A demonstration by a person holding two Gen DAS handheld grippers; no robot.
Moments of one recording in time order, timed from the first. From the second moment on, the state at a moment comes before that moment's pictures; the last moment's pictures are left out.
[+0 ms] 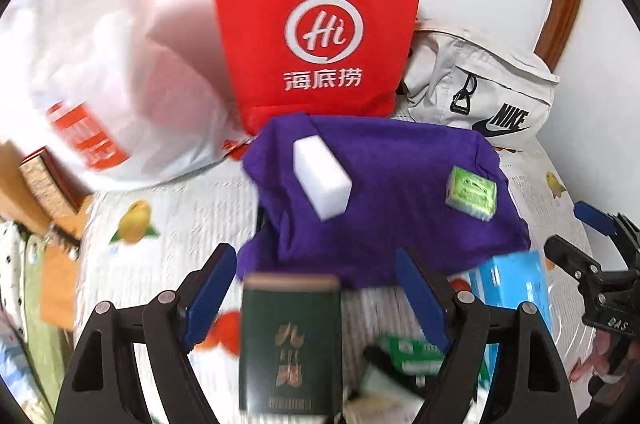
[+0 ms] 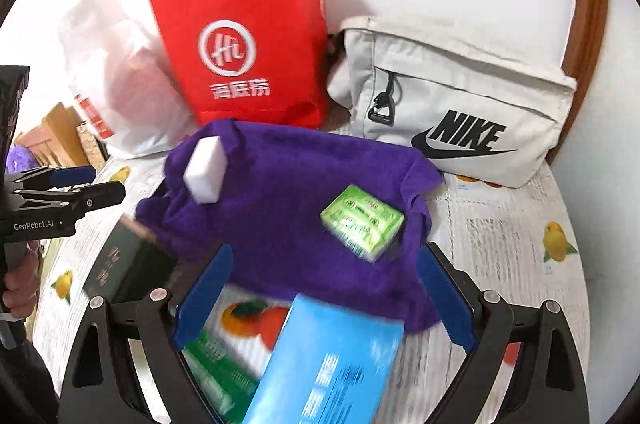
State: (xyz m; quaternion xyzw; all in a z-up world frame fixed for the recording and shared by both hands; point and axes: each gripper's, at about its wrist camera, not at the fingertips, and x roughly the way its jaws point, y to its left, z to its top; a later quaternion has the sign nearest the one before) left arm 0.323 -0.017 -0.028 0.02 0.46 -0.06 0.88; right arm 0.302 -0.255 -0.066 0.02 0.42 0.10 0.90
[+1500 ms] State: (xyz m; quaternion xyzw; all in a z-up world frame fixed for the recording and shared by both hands) left arm 0.198 -0.046 -0.145 0.03 0.48 -0.08 0.87; right arm 0.106 -0.258 -0.124 0.06 0.45 0.13 0.88
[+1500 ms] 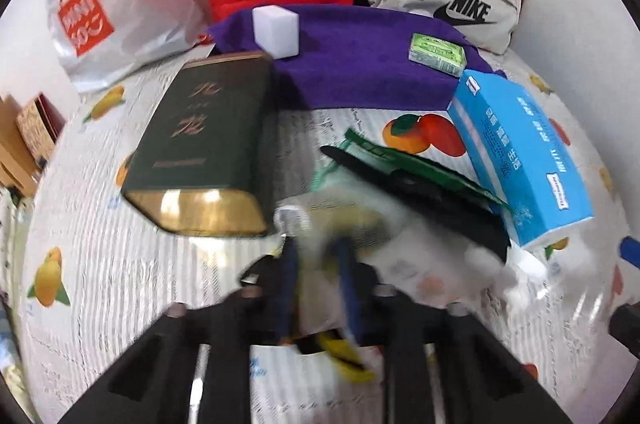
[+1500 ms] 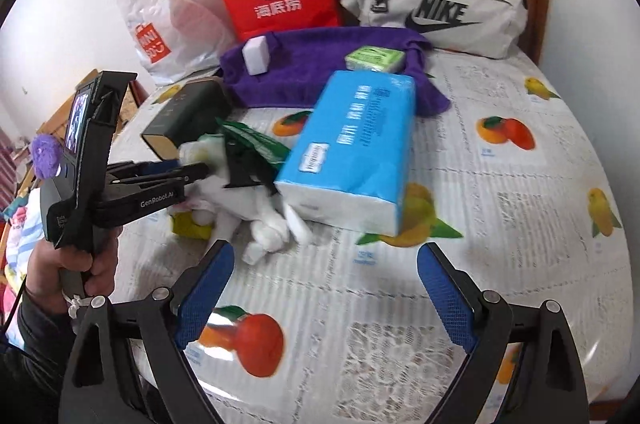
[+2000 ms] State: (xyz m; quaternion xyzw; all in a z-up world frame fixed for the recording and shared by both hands) left arm 0.159 0.027 -0.137 -0.04 0.48 -0.09 0.87; right arm 0.116 -0.200 -0.127 0.03 0.45 0.19 0.88
